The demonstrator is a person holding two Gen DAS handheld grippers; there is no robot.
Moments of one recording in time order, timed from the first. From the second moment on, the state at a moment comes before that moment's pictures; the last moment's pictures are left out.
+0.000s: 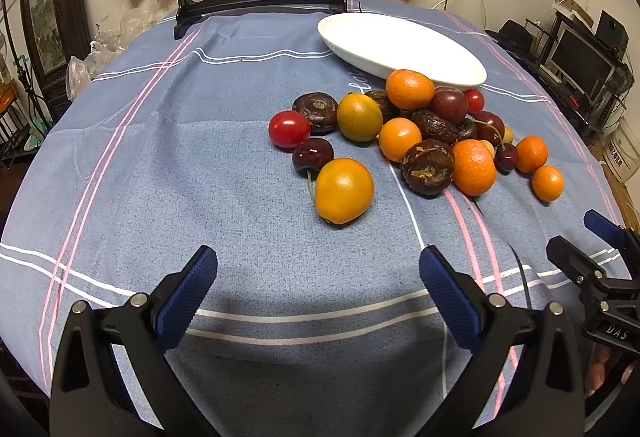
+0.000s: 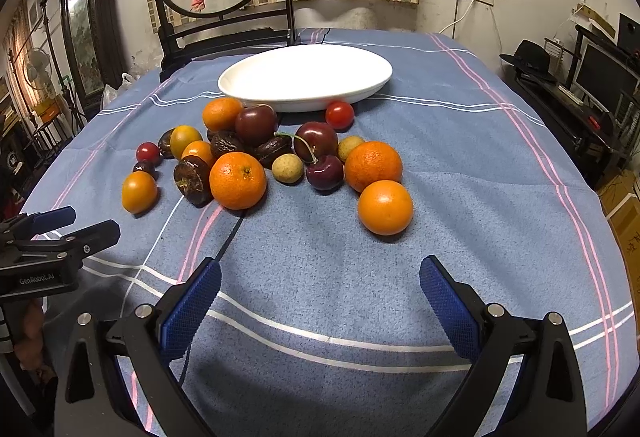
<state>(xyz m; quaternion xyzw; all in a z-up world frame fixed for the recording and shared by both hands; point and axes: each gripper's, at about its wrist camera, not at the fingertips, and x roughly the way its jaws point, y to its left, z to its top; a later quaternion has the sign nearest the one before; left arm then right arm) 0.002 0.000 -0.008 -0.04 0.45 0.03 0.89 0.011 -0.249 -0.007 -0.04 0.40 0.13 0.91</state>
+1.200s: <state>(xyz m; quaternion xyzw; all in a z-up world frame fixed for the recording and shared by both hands) 0.008 0.002 -0.014 -0.07 0.47 0.00 0.88 0.009 -0.257 -0.013 -0.02 0.41 0.13 0.90</state>
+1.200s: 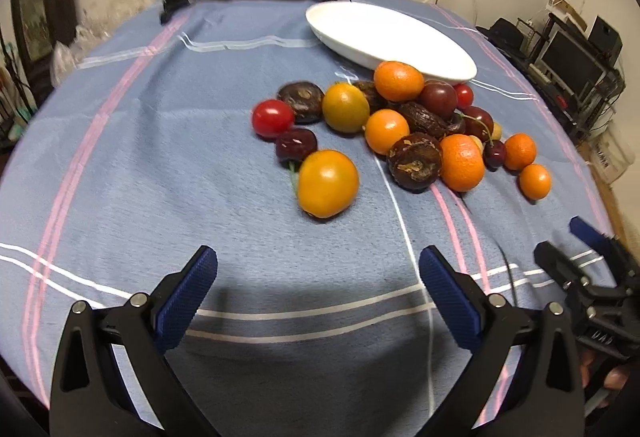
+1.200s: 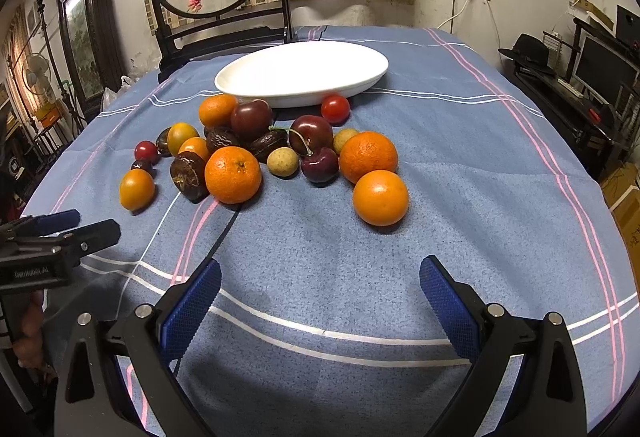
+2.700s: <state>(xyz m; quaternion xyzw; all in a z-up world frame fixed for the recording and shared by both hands) 0.053 0.004 0.037 -0.04 0.43 -0.06 0.90 0.063 -0.265 0.039 -0.02 0.37 0.20 0.91</state>
